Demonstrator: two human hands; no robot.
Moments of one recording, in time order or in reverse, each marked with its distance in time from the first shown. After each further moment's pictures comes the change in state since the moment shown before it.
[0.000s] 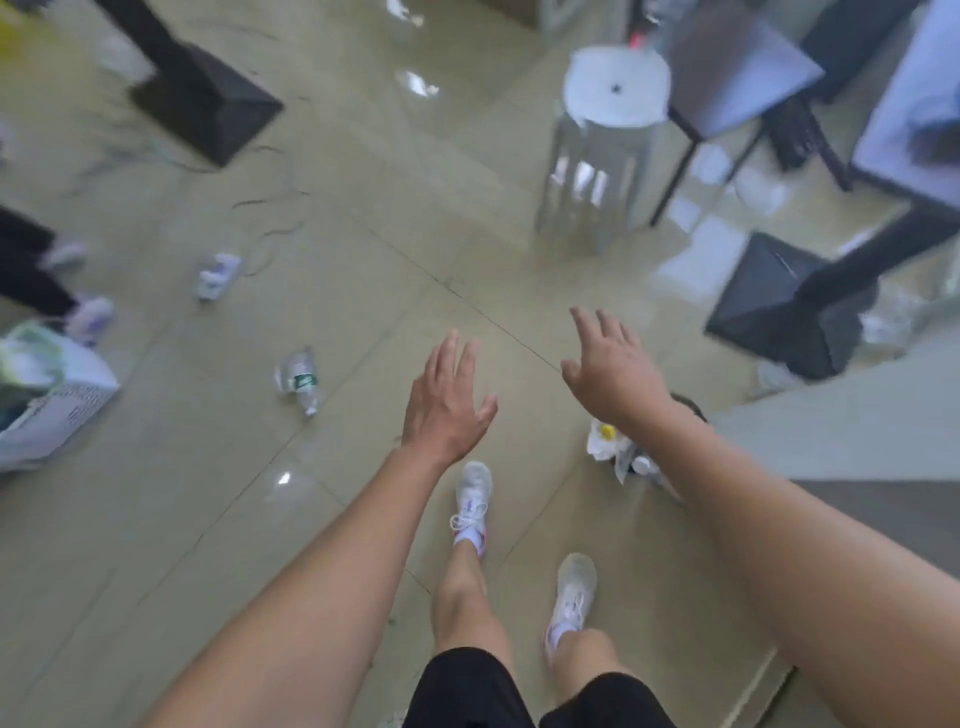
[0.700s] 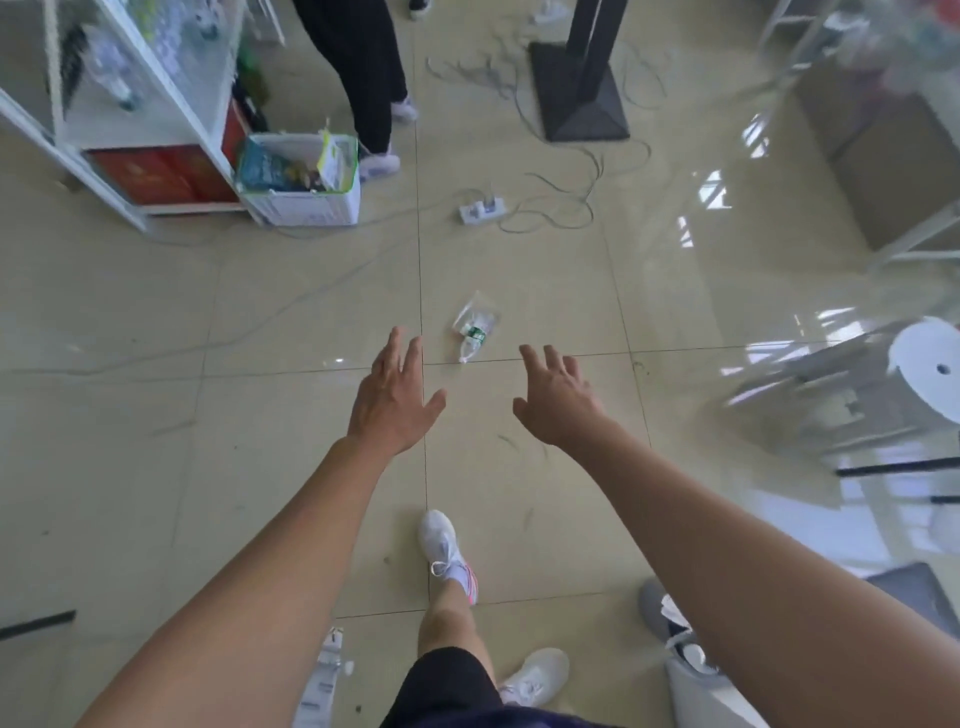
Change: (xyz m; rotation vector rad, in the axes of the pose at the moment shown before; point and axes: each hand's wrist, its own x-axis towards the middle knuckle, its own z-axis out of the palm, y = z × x) left_hand -0.247 -0.325 -0.088 -0.292 0.243 -0.779; right_hand -0.068 -0.411 0.122 -0.458 -0.303 -0.678
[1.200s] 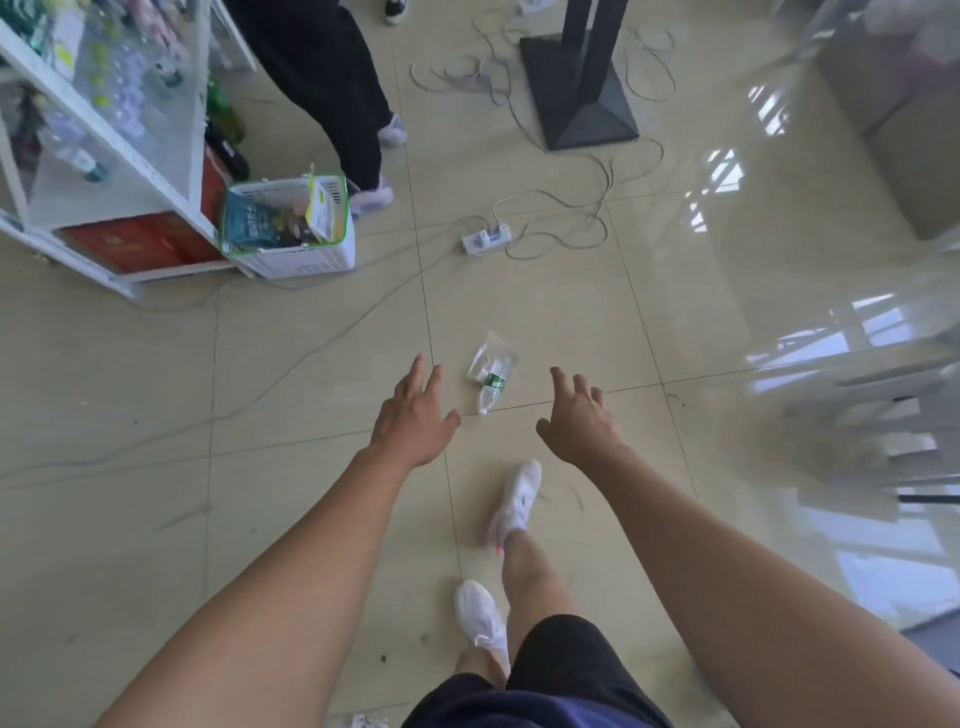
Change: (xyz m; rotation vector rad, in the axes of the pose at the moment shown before) left_hand 0.239 -0.022 -0.043 0.043 -0.285 0.010; right_hand 0.220 -0.014 -0.041 0.177 -0.052 0.223
